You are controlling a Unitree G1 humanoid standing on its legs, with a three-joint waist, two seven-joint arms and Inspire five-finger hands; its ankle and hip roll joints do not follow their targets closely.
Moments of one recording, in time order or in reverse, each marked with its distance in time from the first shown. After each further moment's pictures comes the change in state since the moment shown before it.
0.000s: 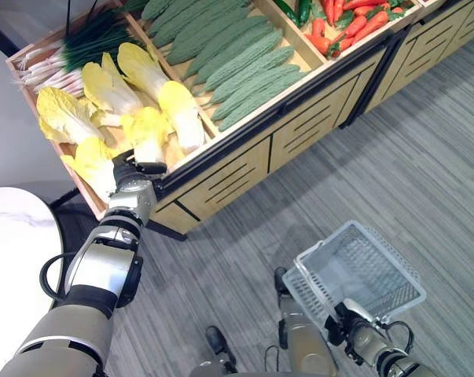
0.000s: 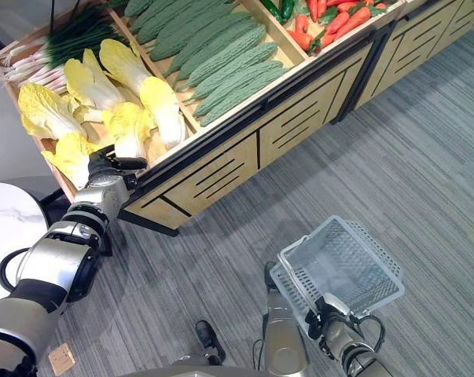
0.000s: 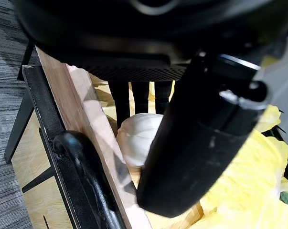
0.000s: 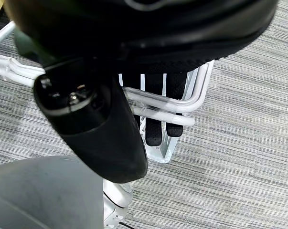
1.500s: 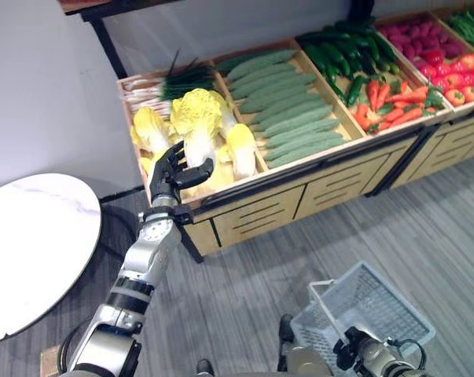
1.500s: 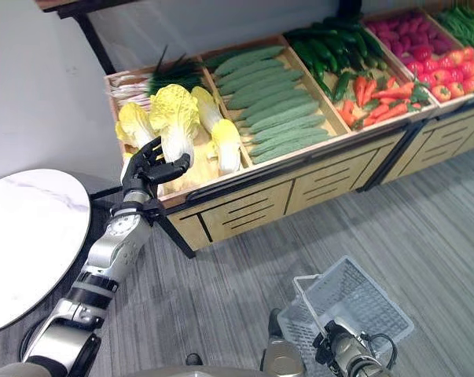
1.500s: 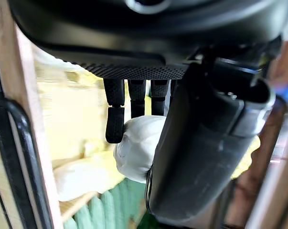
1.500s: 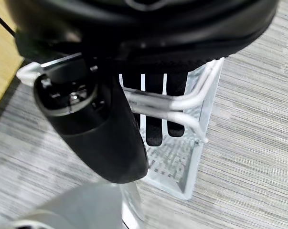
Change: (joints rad) left arm 0.637 -0.087 -0.003 -1.034 -0.010 -0.090 -0.162; right arm 0.069 0.006 -0.131 0.031 -0.002 0.044 0.096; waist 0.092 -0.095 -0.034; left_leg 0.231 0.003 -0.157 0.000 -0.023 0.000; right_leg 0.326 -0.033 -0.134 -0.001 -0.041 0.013
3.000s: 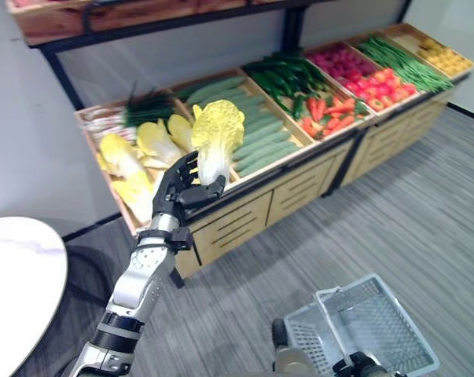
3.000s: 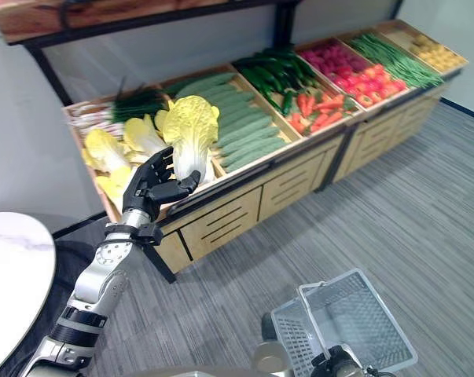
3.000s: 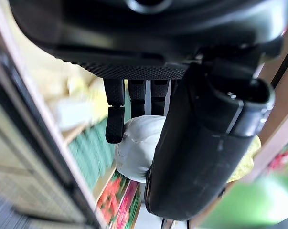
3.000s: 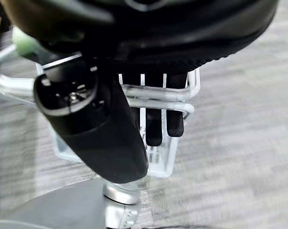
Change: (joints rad) left arm 0.150 0.018 -0.014 -0.185 0.080 0.006 -0.123; right arm 0.134 0.072 -0.227 -0.042 0.078 -0.008 -0.042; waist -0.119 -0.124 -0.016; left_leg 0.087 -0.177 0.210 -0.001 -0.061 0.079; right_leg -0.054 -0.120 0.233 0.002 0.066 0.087
